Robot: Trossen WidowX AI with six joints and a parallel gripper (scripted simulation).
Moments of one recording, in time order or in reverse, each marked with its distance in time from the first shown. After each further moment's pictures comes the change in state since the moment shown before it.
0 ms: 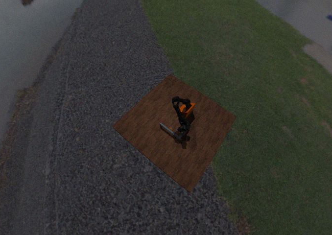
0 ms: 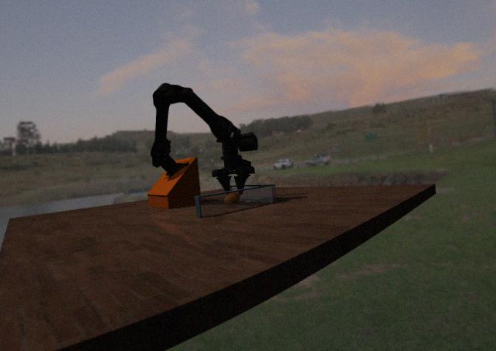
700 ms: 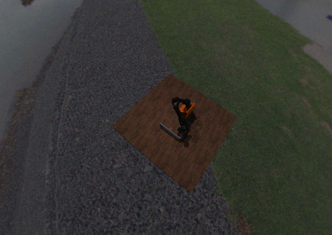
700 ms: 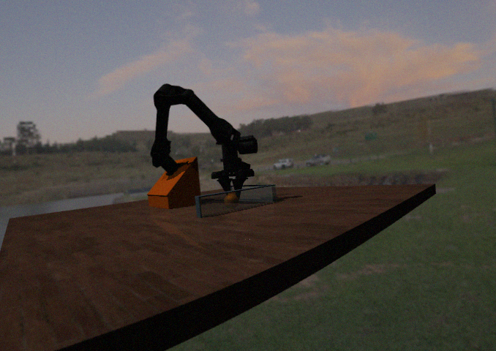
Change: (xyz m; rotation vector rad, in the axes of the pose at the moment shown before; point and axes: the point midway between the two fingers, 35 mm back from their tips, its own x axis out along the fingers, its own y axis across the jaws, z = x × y) arm 0.009 0.005 -0.002 -0.018 0.010 0.013
